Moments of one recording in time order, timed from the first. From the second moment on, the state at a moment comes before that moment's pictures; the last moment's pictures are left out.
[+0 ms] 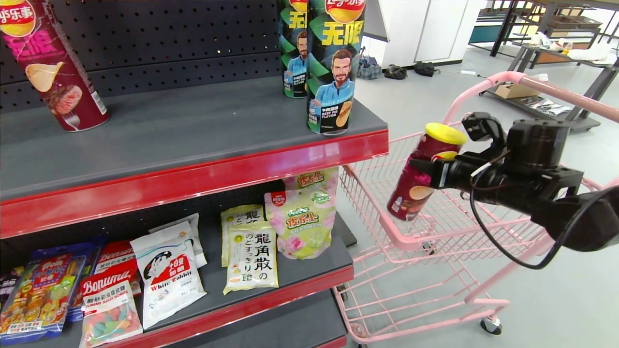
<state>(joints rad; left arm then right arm) 0.00 0.00 0.00 0.00 0.00 0.00 0.21 1.81 -0.88 -0.72 0.19 0.07</state>
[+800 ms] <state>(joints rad) 0.00 0.00 0.00 0.00 0.00 0.01 0.22 0.84 -0.80 0.12 0.00 -0.05</state>
